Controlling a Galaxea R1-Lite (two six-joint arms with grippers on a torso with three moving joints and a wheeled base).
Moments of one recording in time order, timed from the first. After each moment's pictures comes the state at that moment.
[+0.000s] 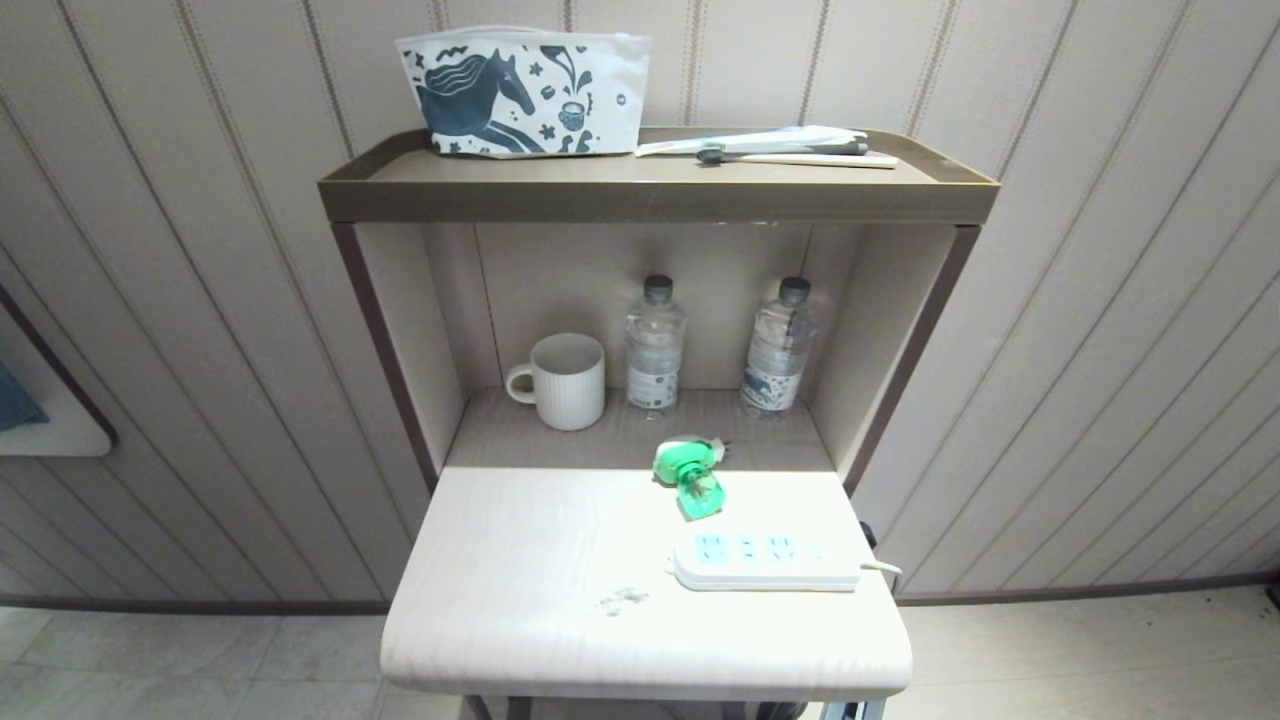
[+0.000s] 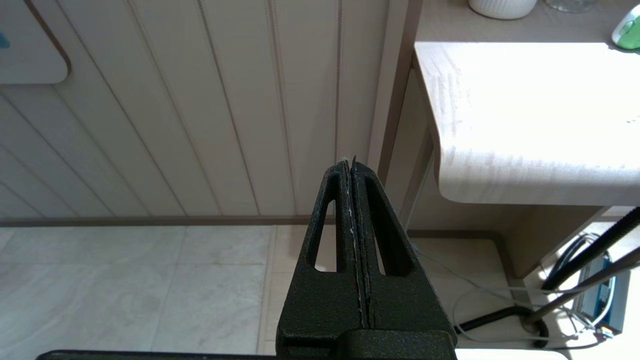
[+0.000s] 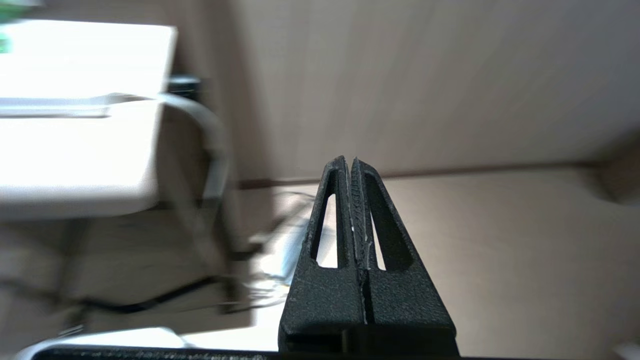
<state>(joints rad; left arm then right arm) 0.00 0.00 -0.07 0.19 -0.02 0.03 -0.03 0.30 -0.26 0.10 -0.20 -0.06</state>
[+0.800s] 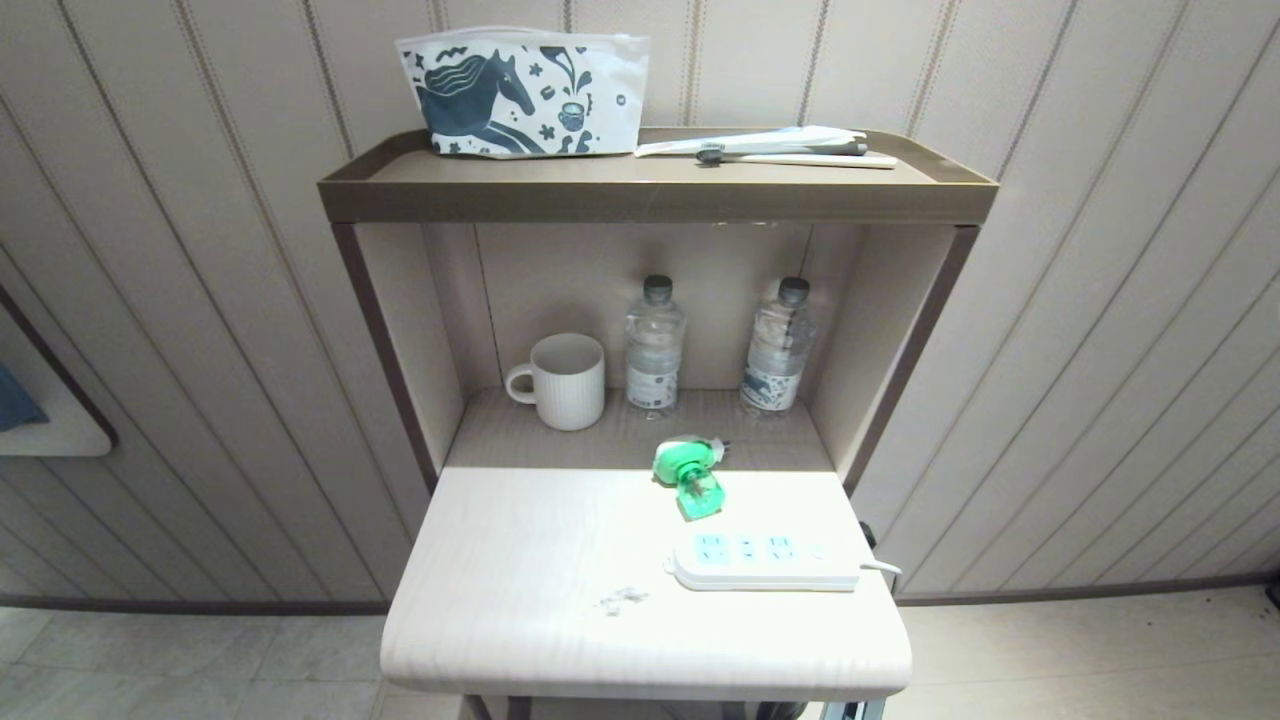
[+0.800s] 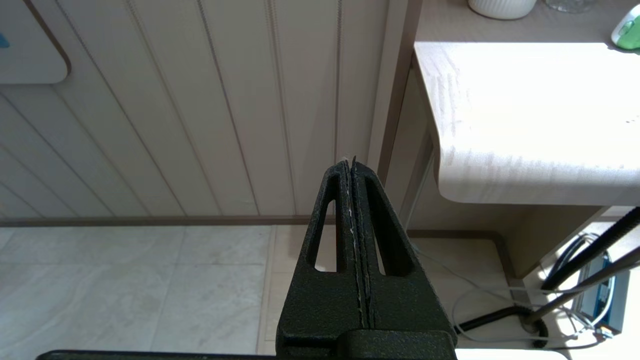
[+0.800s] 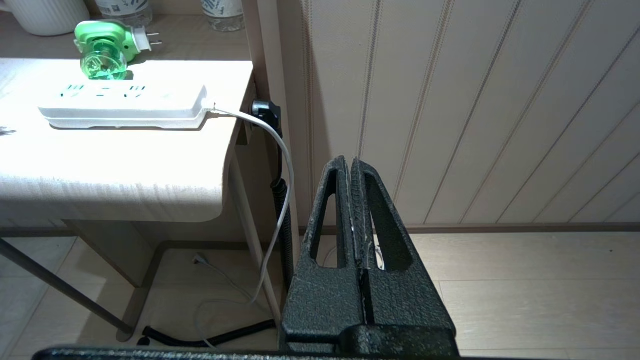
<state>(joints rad) 0.00 0.00 -0.07 0.19 -0.02 0.03 0.00 0.00 0.00 0.02 -0.01 0.04</state>
